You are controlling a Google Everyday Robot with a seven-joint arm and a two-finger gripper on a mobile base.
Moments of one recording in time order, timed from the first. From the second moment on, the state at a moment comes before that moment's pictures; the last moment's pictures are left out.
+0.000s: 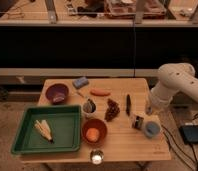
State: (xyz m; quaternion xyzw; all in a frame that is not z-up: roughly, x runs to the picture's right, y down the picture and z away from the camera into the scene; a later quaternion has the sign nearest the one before) arm 0.270 0.114 0.717 -0.32 -0.12 -0.17 0.92
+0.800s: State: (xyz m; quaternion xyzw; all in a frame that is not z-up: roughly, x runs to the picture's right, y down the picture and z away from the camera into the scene) arm 0.286 0.137 0.728 -0.36 -0.09 -0.14 0.92
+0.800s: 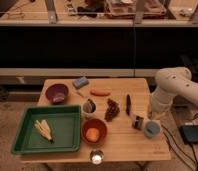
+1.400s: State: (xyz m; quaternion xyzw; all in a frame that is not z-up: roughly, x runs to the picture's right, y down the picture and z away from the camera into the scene) arm 0.302 0.148 0.713 -0.37 -0.07 -0.13 0.92
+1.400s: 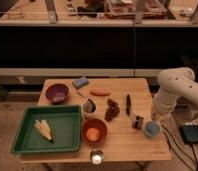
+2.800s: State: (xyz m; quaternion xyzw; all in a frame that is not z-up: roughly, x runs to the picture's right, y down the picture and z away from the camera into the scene) arm 0.294 0.197 0.717 -0.41 -0.09 -0.16 0.89
